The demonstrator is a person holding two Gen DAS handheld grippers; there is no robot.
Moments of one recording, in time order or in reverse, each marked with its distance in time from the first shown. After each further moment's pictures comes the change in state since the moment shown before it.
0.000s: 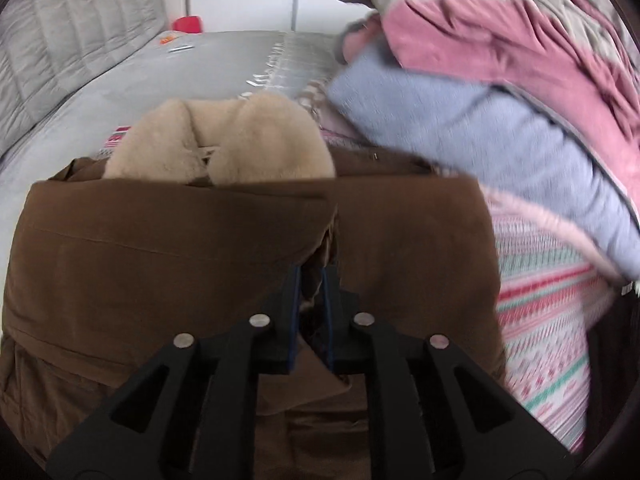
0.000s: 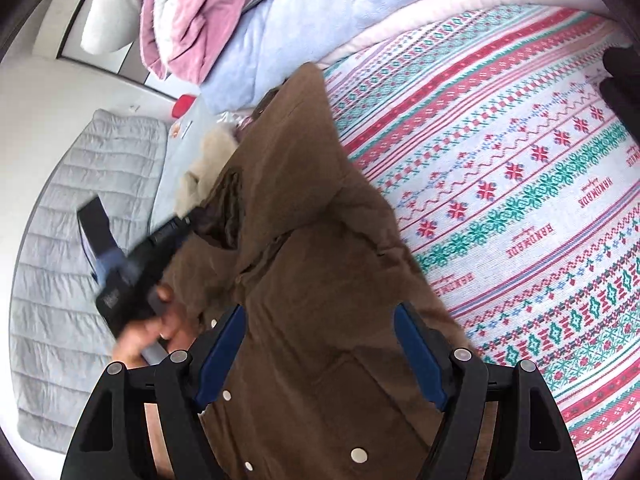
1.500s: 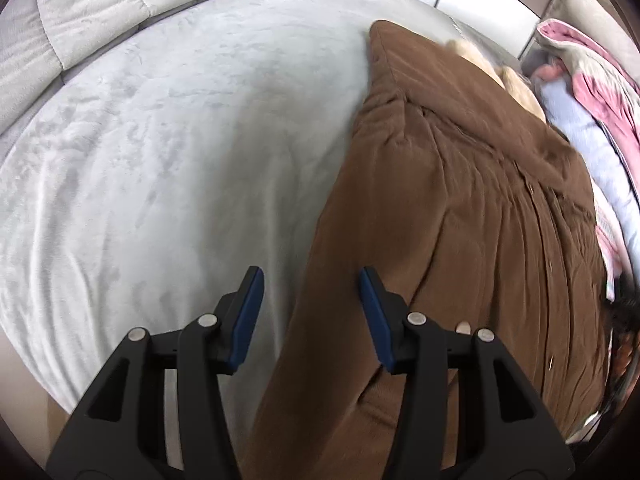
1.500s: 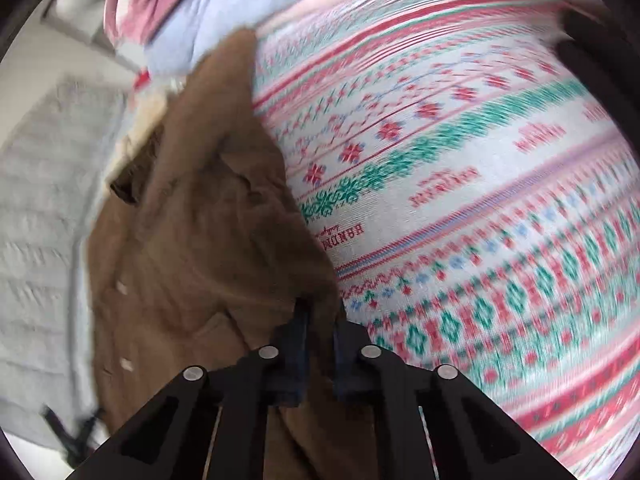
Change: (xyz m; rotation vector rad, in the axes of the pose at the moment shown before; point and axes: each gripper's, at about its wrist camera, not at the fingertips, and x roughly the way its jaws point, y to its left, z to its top) left arm -0.191 0.309 -0.245 -0.349 0.167 0.151; right arm 0.009 -0.059 -0.032 -0.059 0.010 -0.171
